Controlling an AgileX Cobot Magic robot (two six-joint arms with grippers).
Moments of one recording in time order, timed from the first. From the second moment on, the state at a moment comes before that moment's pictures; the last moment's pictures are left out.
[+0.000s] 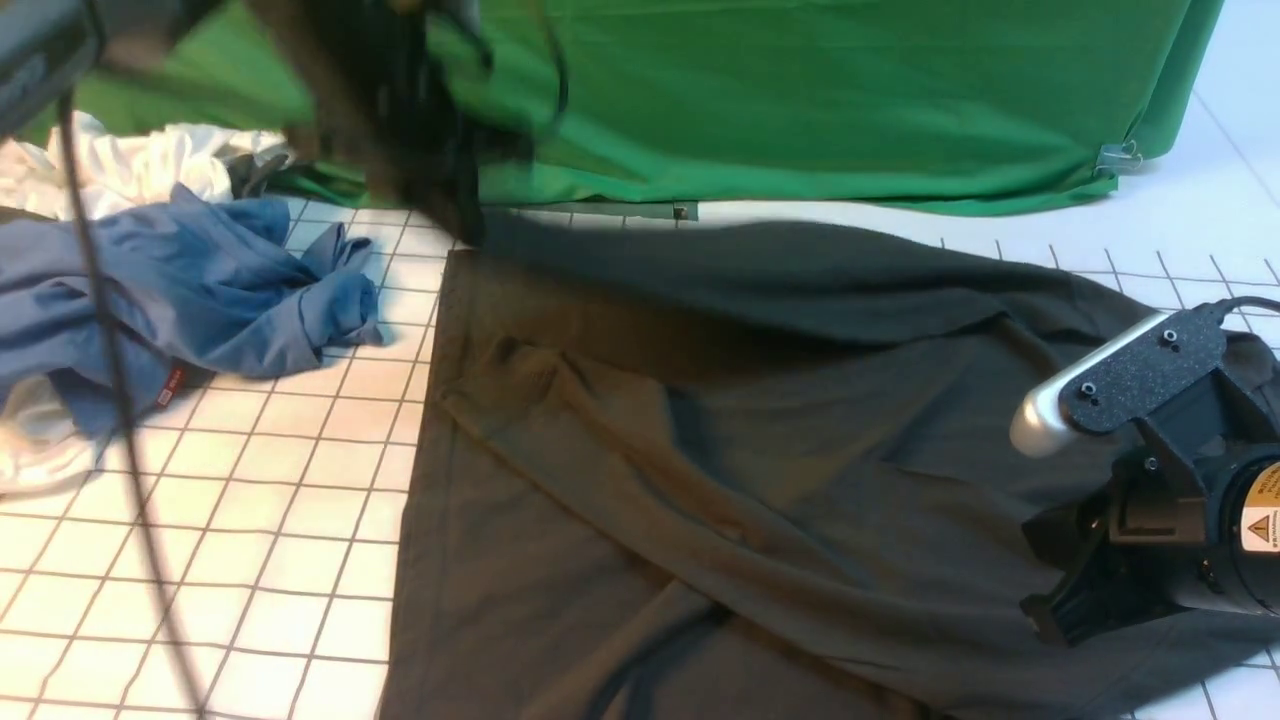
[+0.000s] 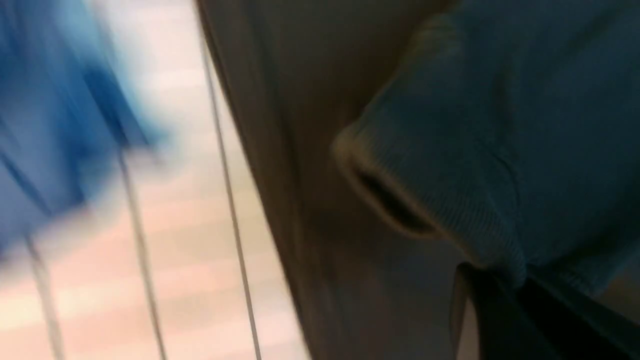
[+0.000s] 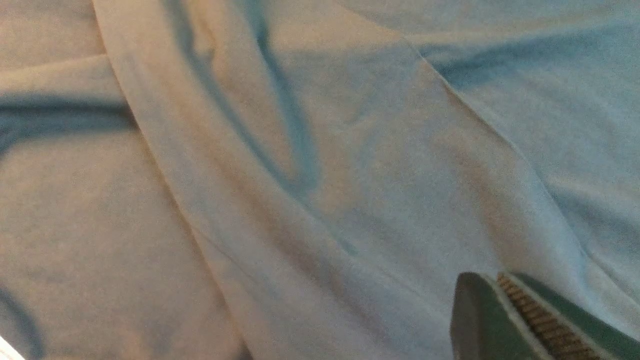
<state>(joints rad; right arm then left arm) 0.44 1.16 -0.67 0.04 0.39 -0.16 -0.19 1.99 -1.78 -0.23 1.19 0.06</state>
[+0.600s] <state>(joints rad) 0.44 1.16 -0.67 0.04 0.40 -0.12 -0.28 1.70 -1.31 -0.07 1.09 0.00</state>
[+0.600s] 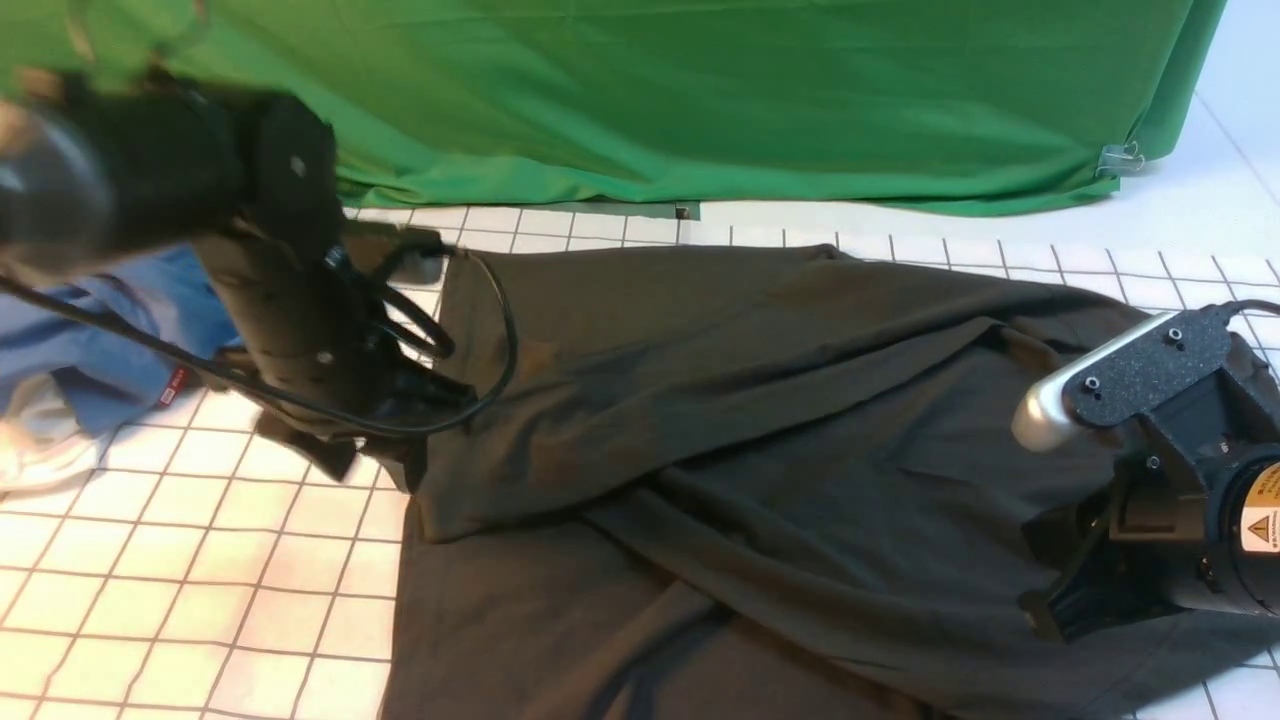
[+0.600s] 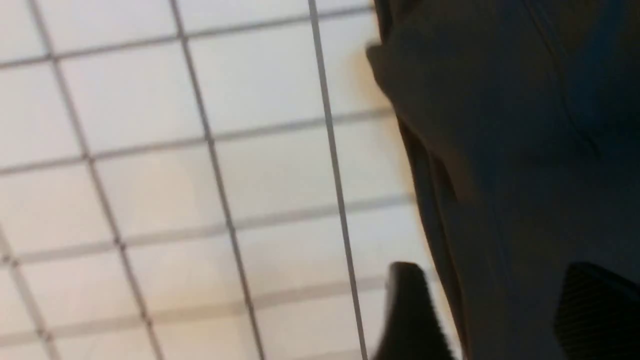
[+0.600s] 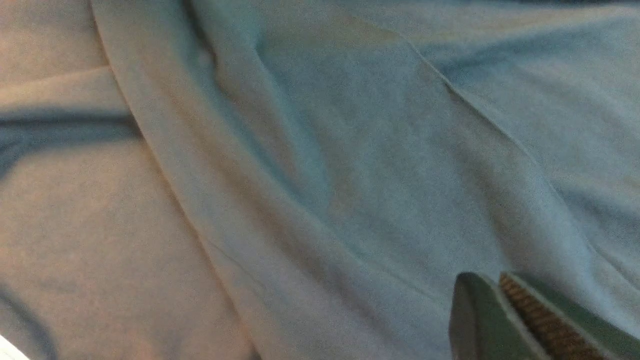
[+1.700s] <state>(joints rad) 0.35 1.16 -0.68 -0.18 0.91 -0.42 -0.86 1.57 -0.82 0.16 0.88 0.08</state>
